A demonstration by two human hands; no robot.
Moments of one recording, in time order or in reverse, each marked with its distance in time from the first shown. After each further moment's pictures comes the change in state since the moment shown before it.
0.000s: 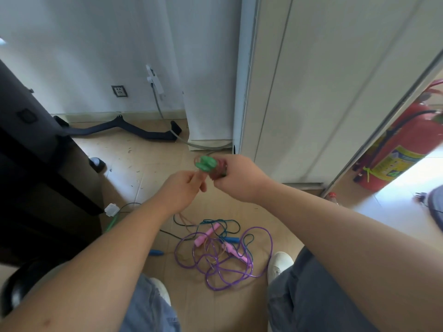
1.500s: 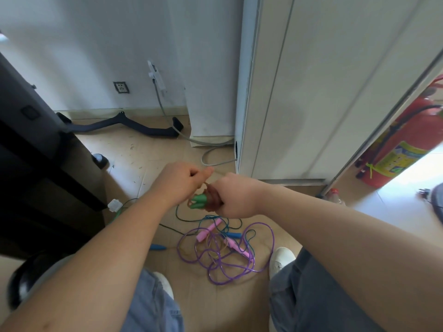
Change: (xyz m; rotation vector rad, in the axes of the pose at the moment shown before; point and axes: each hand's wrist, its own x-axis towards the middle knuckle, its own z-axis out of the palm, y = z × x) left_hand -0.007 0.010 -0.013 0.254 0.049 0.039; right_hand -0.015 -0.003 0.016 -0.477 -0.365 -0.229
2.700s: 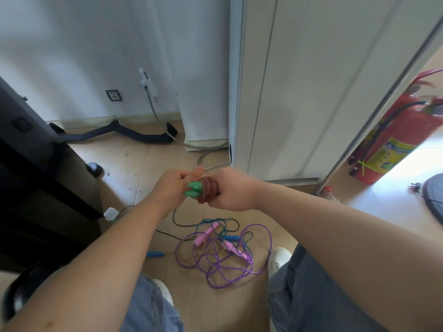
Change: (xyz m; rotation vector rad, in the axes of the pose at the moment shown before) left_hand -0.001 -0.001 0.010 -0.541 -0.025 -0.150; right_hand -0.001 0.010 -0.004 0.266 0.172 0.020
